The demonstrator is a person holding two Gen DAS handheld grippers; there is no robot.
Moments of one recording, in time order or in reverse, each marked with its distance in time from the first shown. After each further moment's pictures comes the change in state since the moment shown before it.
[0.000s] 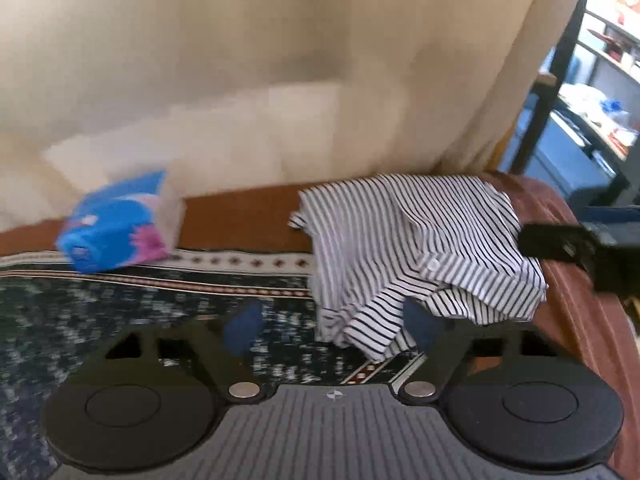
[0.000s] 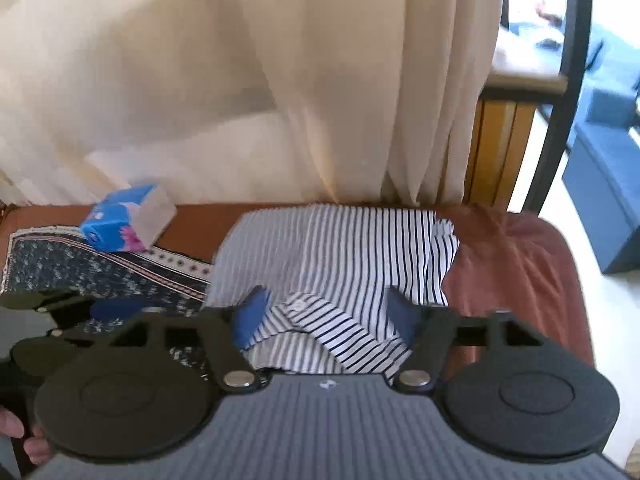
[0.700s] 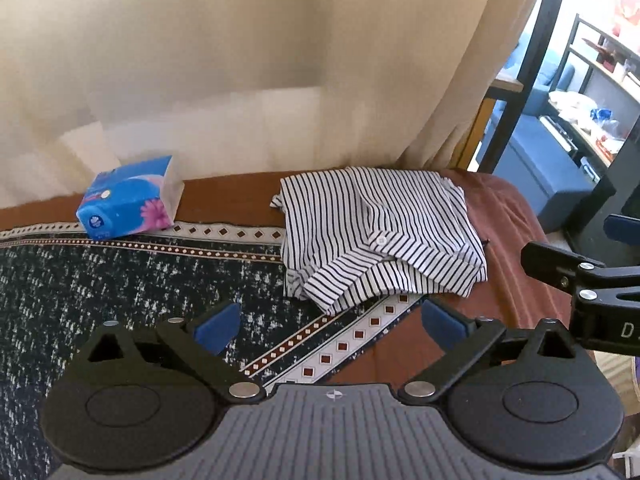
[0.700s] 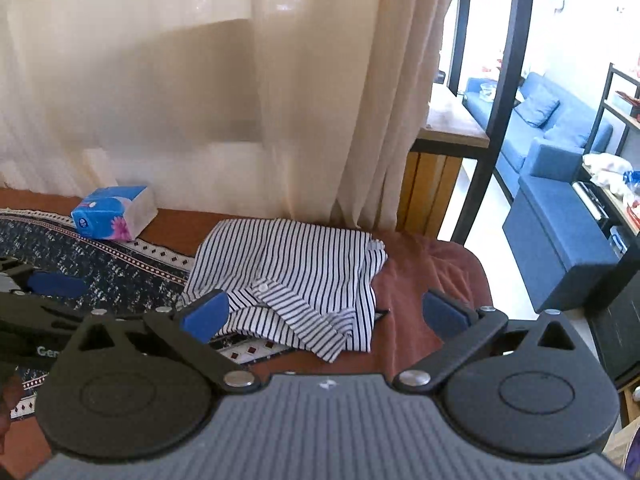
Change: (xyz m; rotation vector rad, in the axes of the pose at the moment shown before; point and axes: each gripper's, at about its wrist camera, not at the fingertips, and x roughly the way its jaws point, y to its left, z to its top) left arm -0.060 -0.023 -0.016 -0.036 0.035 -0.034; right arm -0.078 0.012 -0.026 -0.088 -0.095 -0.154
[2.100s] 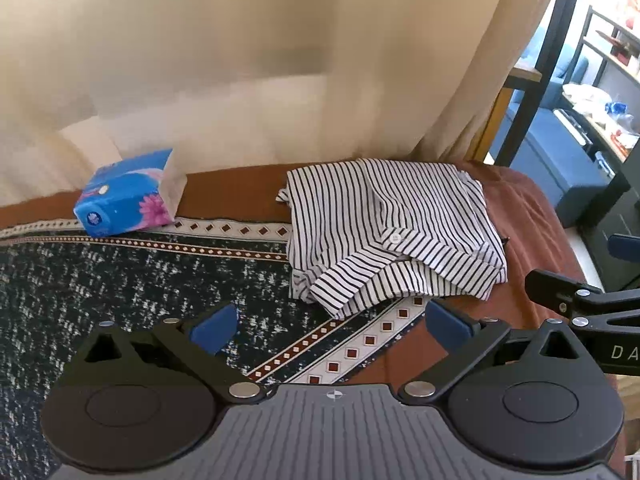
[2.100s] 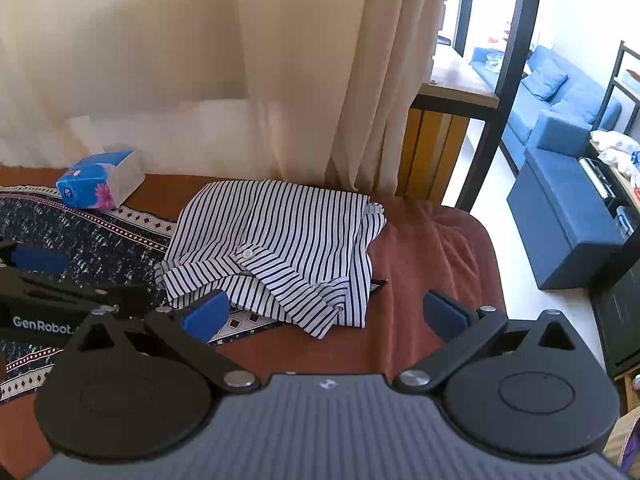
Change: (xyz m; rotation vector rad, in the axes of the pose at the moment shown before) left arm 0.024 -0.001 0.007 -0.006 0.023 0.041; right arm 0.032 -0.008 -0.009 -0.001 0.101 0.002
